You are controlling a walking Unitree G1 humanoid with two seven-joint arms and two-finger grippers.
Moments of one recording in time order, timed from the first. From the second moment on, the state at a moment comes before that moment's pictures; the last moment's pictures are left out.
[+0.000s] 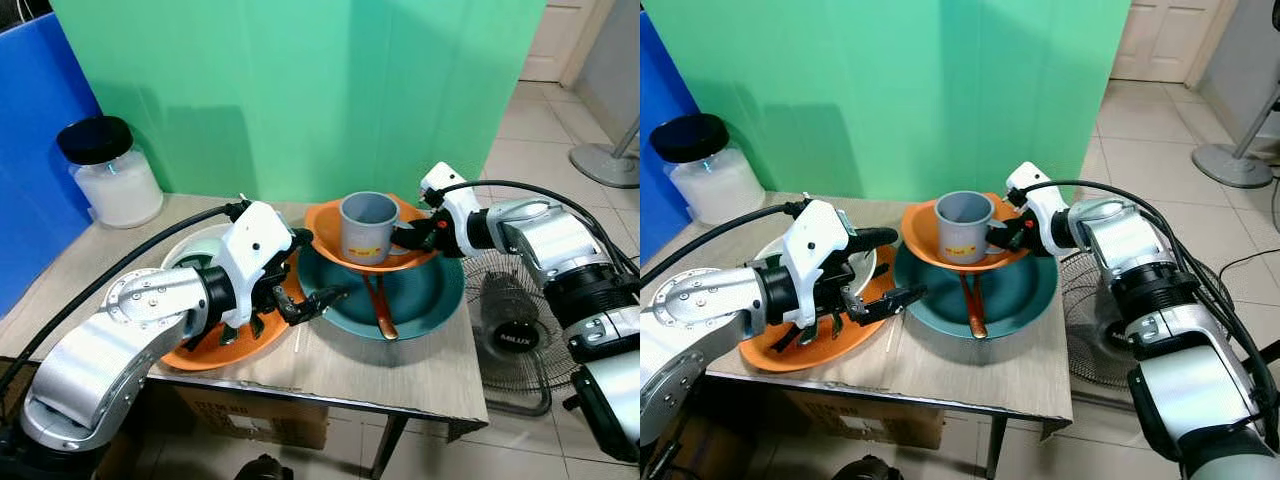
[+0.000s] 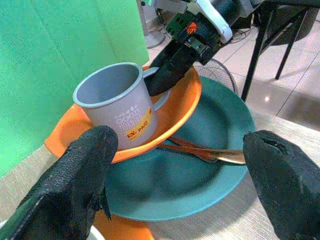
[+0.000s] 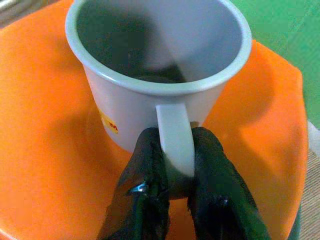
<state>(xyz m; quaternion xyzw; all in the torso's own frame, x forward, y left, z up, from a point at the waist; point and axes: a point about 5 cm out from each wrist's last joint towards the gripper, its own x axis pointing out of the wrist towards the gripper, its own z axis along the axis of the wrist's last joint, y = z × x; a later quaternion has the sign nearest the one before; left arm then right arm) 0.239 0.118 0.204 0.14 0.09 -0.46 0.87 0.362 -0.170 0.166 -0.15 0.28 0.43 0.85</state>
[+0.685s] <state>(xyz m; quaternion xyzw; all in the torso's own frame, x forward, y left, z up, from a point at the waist) 0.247 0.115 0.214 0.10 0.03 -0.38 0.92 0.281 -0.174 0.248 -0.01 -0.04 0.28 0.96</state>
